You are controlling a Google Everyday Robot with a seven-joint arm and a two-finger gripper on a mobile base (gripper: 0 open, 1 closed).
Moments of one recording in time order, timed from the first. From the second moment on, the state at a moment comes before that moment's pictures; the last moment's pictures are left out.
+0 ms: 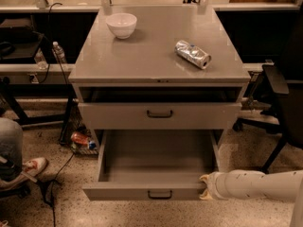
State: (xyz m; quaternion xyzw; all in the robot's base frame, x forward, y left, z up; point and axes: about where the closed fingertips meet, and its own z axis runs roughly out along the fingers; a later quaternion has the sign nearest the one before) arm 0.479 -0.218 0.398 -0.67 0.71 -0.02 0.24
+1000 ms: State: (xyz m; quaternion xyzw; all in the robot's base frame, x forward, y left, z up) arm 0.478 -0.217 0.397 -0.67 0.71 -0.02 0.23
